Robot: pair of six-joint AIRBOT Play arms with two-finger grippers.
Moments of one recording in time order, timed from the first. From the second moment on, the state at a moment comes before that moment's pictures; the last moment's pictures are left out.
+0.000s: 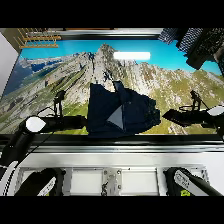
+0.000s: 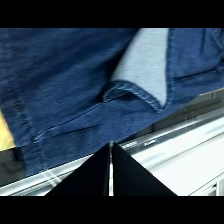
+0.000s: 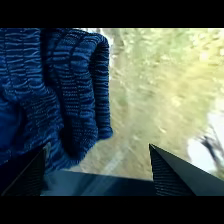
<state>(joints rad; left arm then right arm) -0.22 -0.82 0.61 0.87 -0.93 -1.48 -0.41 -1.18 0.71 -0.89 1.06 1.13</state>
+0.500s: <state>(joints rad) -0.26 -0.82 0.61 0.86 -0.88 -1.52 -0.34 -1.52 0.78 -0.62 1.12 0.98</state>
